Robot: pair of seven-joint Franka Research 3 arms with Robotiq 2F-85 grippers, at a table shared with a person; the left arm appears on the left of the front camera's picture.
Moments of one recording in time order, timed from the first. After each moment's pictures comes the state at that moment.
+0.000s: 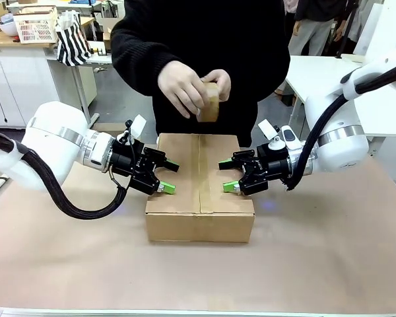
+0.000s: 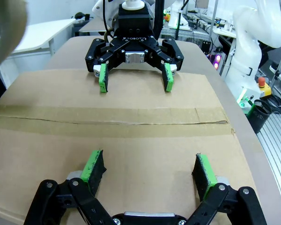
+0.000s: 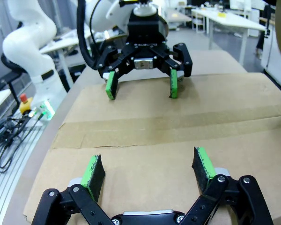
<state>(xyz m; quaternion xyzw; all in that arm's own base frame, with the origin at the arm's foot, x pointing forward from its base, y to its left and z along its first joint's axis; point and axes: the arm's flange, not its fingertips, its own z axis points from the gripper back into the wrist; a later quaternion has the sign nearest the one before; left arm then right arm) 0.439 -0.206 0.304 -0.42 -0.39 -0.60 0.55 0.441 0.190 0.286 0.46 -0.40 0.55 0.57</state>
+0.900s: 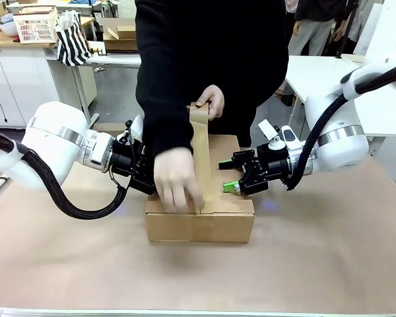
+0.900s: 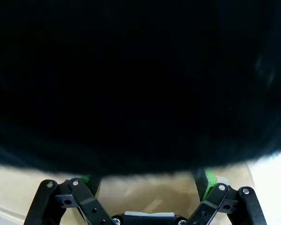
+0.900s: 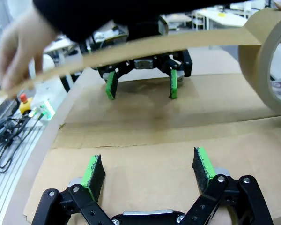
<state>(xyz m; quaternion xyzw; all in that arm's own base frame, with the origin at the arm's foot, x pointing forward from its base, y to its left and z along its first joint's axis) 0.439 -0.206 0.304 -0.42 -0.39 -0.60 0.55 0.441 0.190 0.286 0.46 -0.40 0.55 0.57</state>
